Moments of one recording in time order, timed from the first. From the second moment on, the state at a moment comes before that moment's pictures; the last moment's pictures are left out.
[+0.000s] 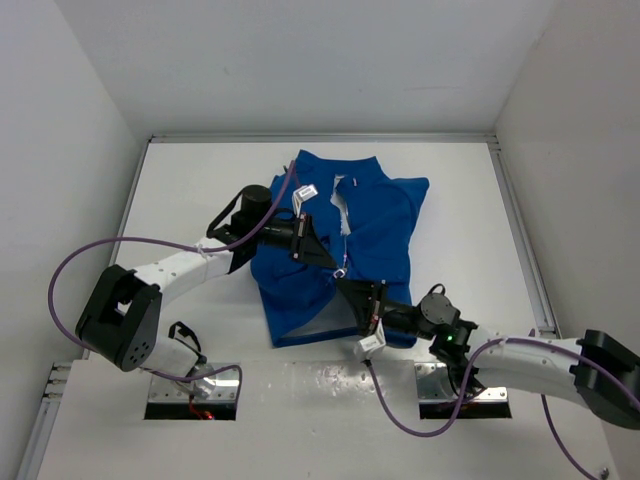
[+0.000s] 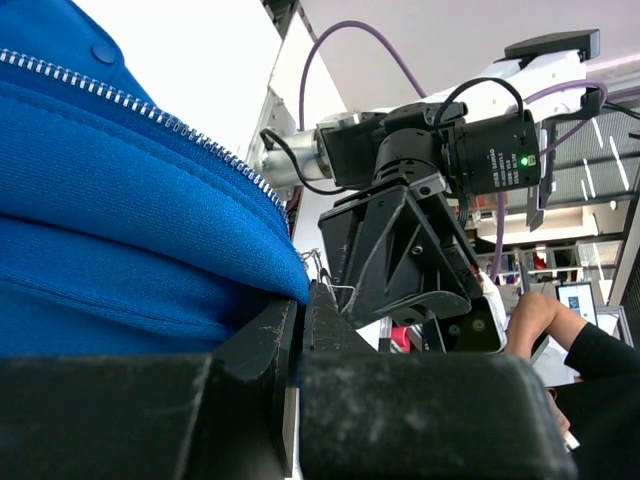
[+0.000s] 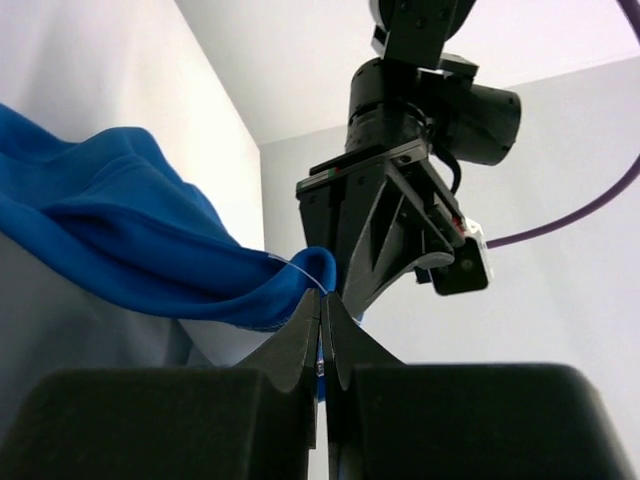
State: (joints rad) left arm -0.52 1.43 0.85 0.24 1.08 -0.79; right arm 1.04 0.88 0.08 0.86 -0.23 -1.34
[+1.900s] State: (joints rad) left arm -0.58 1.54 0.87 -0.47 0.66 -0.08; right arm 0.50 1.81 1.02 -0.34 -0.38 0.16
